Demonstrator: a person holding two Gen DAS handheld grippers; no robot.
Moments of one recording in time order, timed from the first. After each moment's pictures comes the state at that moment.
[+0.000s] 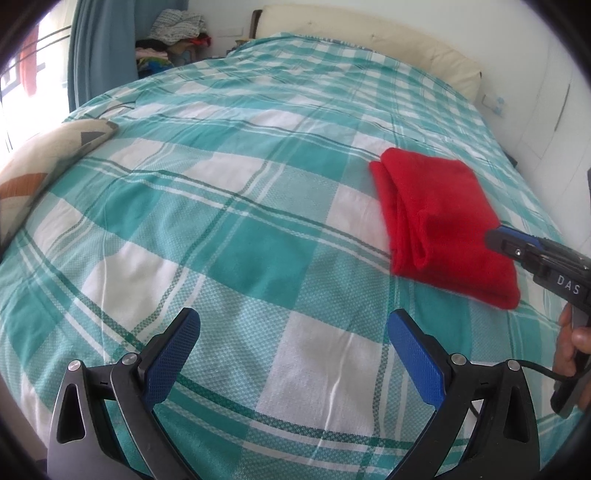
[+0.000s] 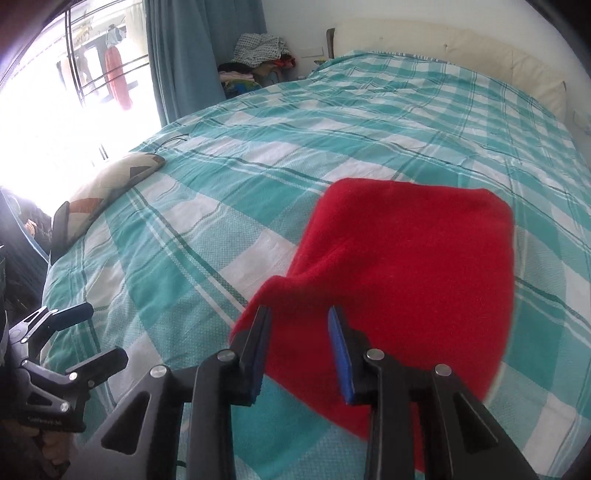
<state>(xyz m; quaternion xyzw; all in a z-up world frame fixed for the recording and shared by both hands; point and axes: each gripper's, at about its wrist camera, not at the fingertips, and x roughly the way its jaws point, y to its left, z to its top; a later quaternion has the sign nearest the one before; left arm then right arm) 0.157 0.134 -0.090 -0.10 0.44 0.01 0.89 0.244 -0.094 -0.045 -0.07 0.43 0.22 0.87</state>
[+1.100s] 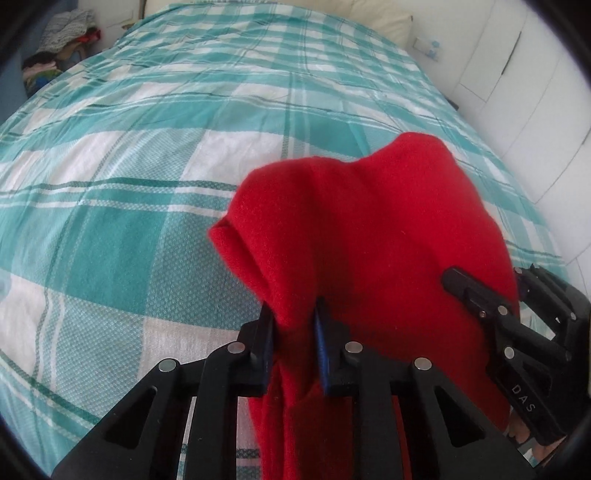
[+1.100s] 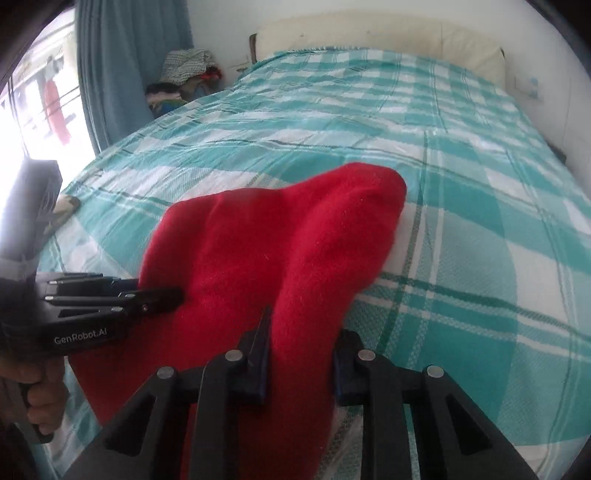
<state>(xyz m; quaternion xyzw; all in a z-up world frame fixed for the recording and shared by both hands) 0.345 0.027 -0.104 -0.06 0.49 -0.15 0.86 0.324 -0.130 -0.073 -0.11 0.40 0.11 0.90</state>
